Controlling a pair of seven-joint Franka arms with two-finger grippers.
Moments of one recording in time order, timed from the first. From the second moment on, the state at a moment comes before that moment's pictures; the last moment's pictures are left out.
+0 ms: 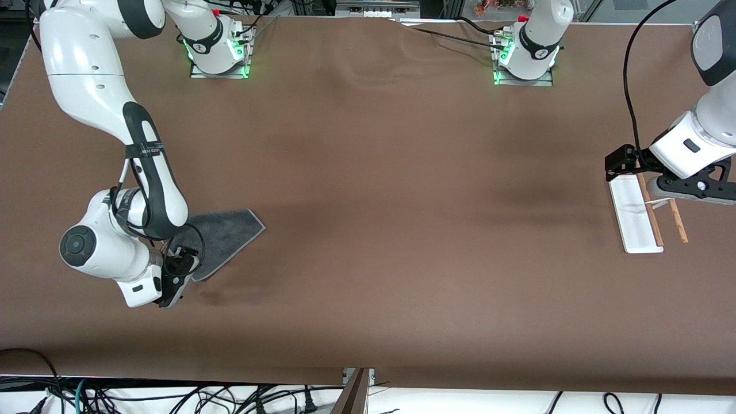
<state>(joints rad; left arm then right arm) -0.08 0.09 0.05 -1.66 0.06 1.74 0.11 0.05 0.86 -0.01 -1.32 0.11 2.25 -1.19</state>
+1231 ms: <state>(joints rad) -0.08 0.09 0.05 -1.66 0.06 1.74 0.11 0.04 0.91 0.00 -1.32 0.18 2.27 -1.22</state>
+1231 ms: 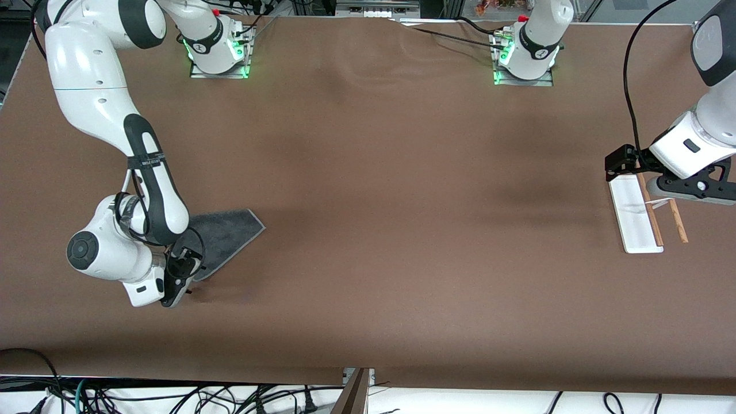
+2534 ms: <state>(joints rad) -0.08 0.09 0.05 -1.66 0.06 1.74 0.11 0.07 0.81 0.00 -1.27 0.20 1.96 -1.03</state>
